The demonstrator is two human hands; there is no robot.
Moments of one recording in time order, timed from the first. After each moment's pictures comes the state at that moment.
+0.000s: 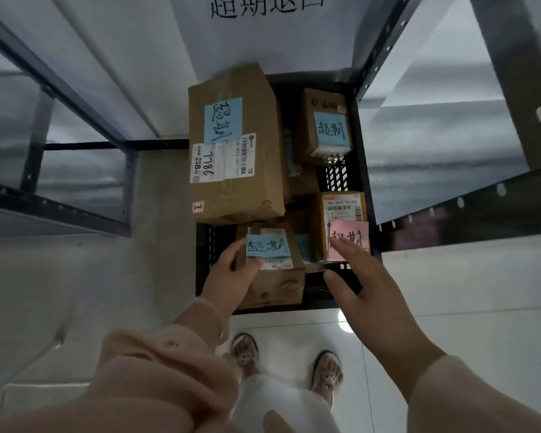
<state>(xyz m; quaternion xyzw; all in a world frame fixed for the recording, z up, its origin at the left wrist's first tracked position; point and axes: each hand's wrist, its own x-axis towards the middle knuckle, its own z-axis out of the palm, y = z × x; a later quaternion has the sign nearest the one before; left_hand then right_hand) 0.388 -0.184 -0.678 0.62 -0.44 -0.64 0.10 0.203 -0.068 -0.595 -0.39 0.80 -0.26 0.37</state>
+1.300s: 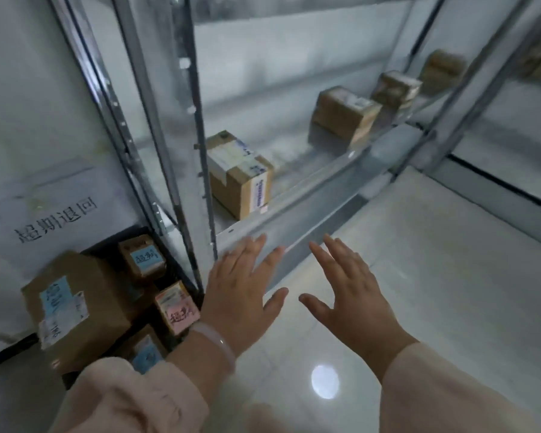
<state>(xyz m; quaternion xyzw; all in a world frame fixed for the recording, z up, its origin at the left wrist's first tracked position) 0.215 -0.004 -0.388 0.08 -0.97 -0.17 0.15 0.124 0.177 -0.369 -0.36 0.92 -0.15 0.00</state>
